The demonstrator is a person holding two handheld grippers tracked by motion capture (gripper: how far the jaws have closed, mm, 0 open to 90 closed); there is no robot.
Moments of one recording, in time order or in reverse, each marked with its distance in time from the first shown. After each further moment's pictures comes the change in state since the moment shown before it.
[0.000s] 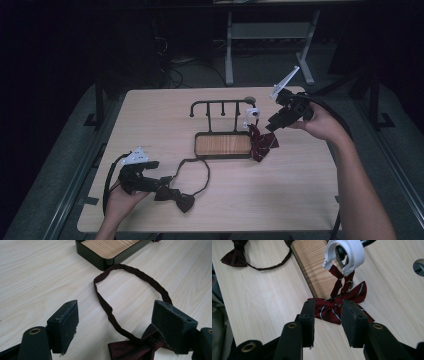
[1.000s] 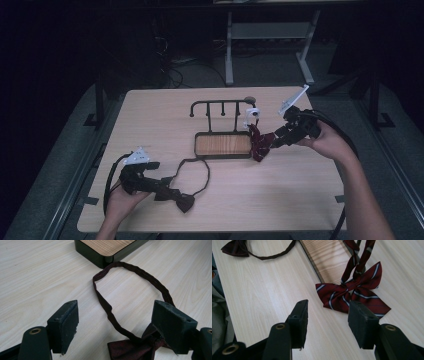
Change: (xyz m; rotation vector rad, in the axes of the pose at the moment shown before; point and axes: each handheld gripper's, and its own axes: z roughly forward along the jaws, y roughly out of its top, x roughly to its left) left arm 0.000 0.000 0.003 0.014 -0.006 0.000; right arm 0.014 -0.044 0.016 -0.036 0.011 0.023
